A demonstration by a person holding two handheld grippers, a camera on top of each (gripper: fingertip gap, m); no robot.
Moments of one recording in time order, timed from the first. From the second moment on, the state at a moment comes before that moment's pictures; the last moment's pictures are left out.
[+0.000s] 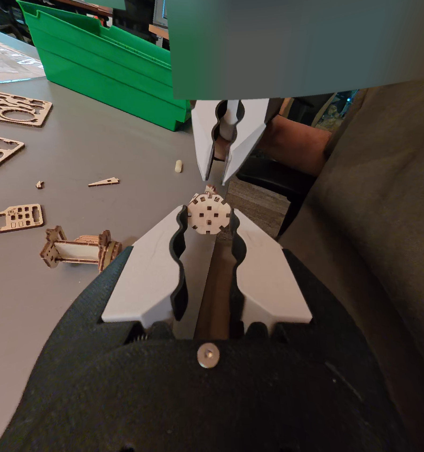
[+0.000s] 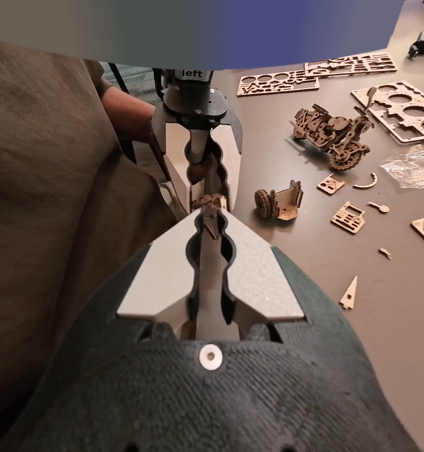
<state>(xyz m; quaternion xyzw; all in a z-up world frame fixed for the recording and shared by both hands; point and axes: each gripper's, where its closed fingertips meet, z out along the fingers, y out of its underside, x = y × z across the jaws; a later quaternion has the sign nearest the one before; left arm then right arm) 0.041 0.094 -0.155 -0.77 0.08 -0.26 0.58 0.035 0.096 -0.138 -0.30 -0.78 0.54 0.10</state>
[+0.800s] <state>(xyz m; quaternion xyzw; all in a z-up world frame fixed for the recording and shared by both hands) 0.037 0.093 -0.143 -0.75 0.05 -0.30 0.59 0.024 0.092 -0.129 -0.30 -0.77 0.55 0.15</state>
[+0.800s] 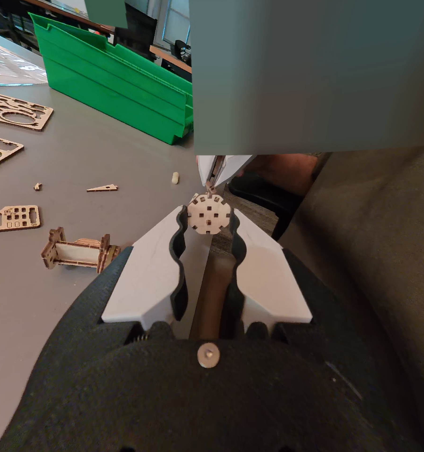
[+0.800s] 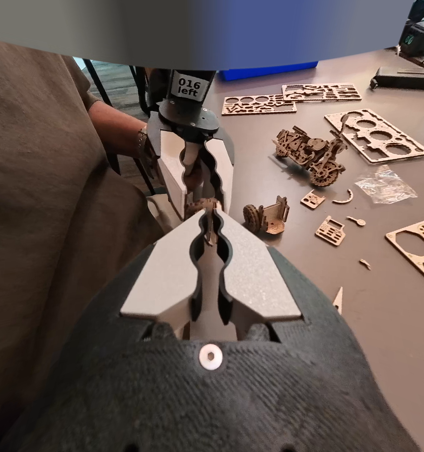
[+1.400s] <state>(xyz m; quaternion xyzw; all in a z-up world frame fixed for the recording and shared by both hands) 0.049 0.083 -0.153 -0.76 0.14 -0.26 0.58 0.036 0.079 -0.137 -0.30 -0.82 0.49 -0.02</state>
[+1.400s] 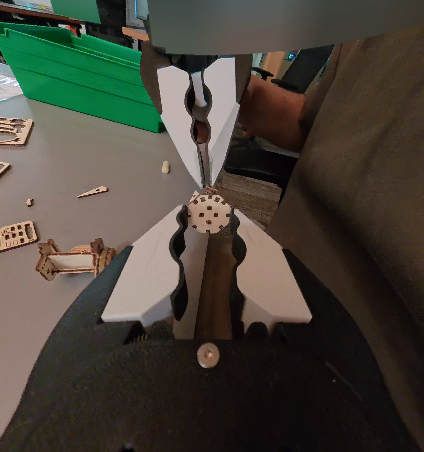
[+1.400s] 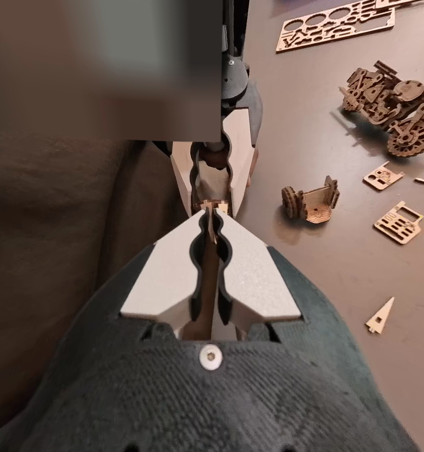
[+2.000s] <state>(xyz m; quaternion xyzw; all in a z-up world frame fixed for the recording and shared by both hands) 0.042 0.086 -0.146 -0.75 0.12 -0.25 0.60 0.027 0.085 -0.132 -0.37 -0.75 0.54 -0.02</state>
